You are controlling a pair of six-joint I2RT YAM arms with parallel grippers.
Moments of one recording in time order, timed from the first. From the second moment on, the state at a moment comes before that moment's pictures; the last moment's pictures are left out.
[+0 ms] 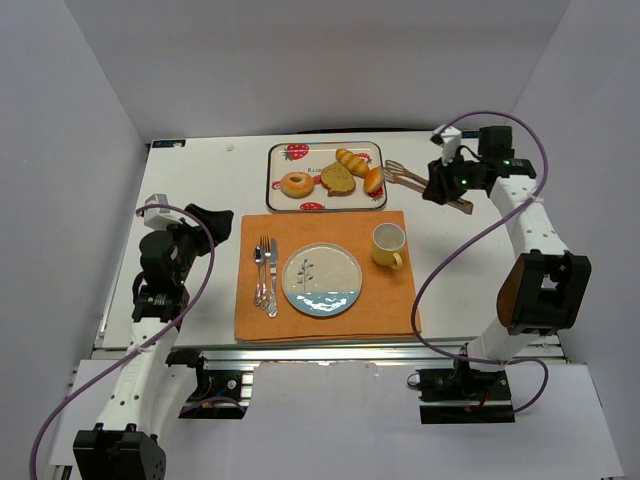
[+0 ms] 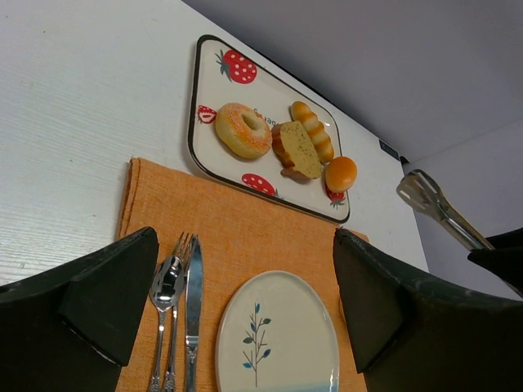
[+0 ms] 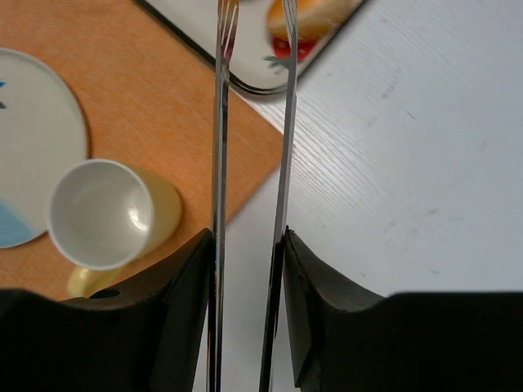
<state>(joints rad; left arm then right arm) -0.02 0.72 0.53 0.05 0.14 -0.68 -0.01 1.63 1.47 -0.71 -0.62 -0.54</state>
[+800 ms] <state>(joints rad) -0.02 0.69 0.54 0.04 0.13 -0.70 0.49 1.82 1.59 -0.60 -0.32 -0.70</state>
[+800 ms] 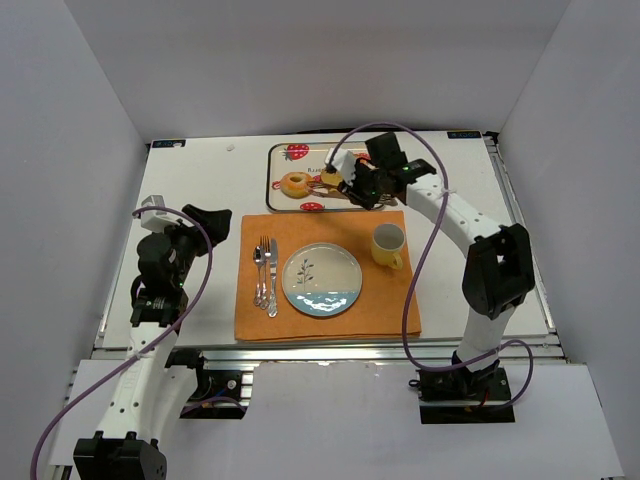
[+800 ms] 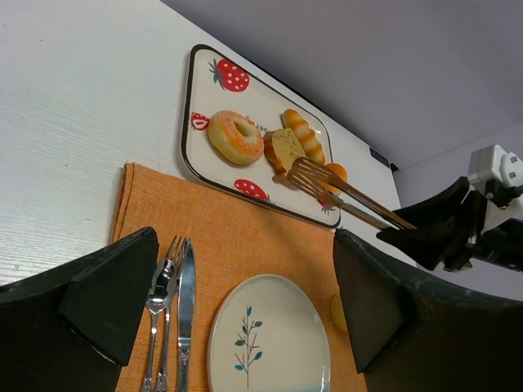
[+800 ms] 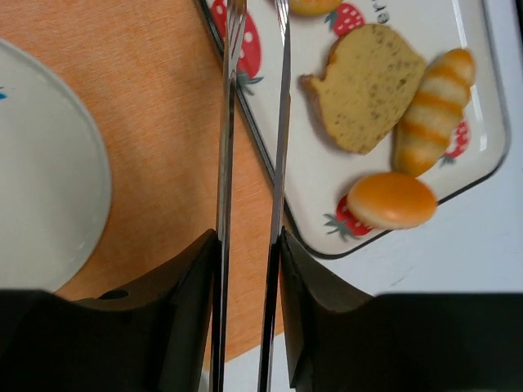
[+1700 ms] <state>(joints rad) -0.02 0.70 0.53 0.04 0.12 -0.70 0.64 1.99 1.61 -0.35 -0.02 -1.01</state>
